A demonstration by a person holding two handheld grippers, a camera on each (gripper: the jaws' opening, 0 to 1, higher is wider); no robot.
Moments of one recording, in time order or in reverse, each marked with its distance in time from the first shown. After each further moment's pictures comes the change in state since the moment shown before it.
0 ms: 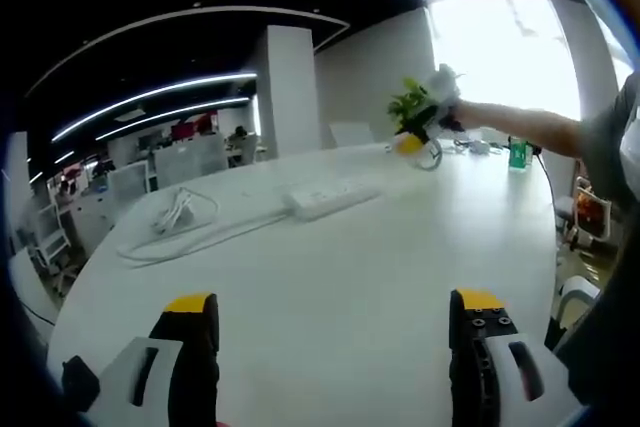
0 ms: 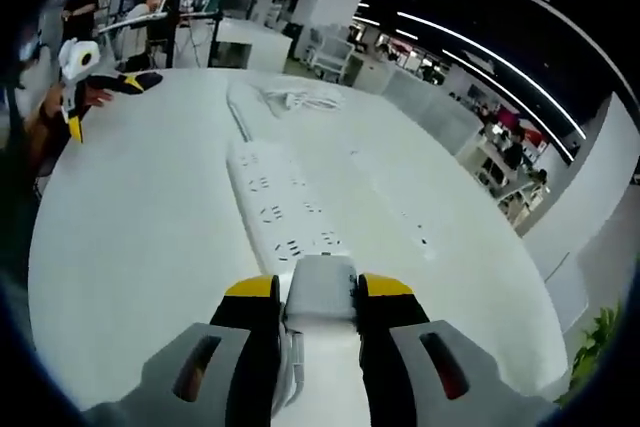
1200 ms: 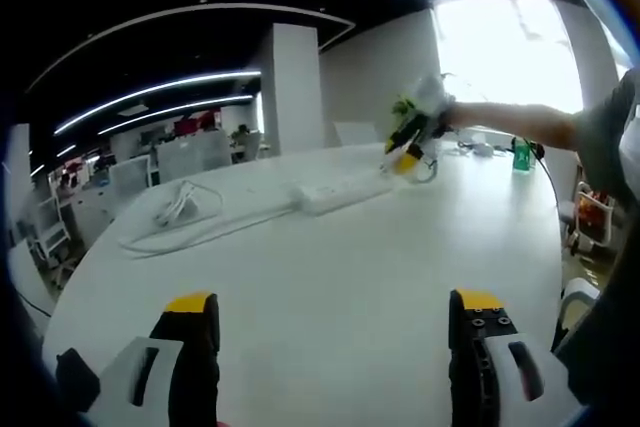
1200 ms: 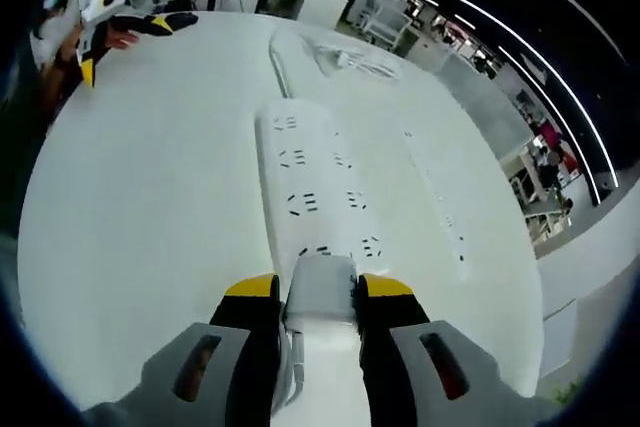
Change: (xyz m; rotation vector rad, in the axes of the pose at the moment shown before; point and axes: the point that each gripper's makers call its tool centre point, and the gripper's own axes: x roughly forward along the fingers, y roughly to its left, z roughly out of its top) left arm 0.002 0.012 -0.008 -0.025 -0.003 0.006; right arm 0.051 0.028 -0.009 -0.202 0.178 0.128
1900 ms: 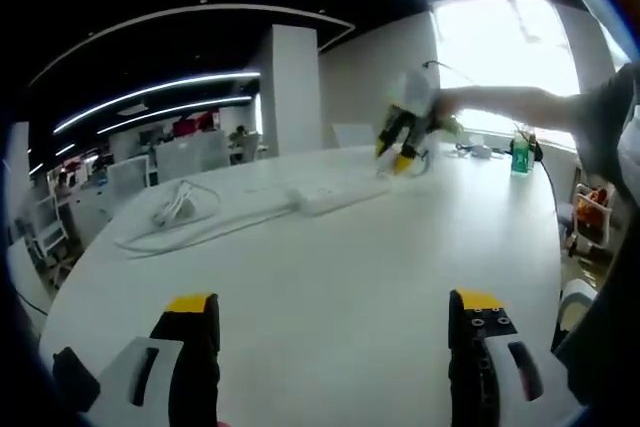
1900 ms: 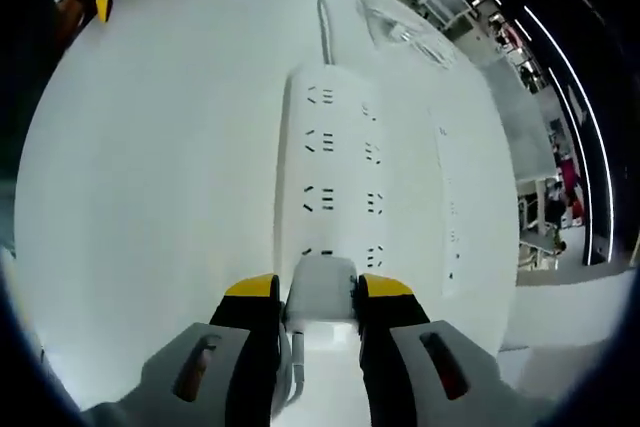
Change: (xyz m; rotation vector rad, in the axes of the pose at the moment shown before) left arm 0.002 -0.002 0.000 -0.003 -0.004 -0.011; right arm 0.006 0.002 0.008 -0.273 0.263 0.071
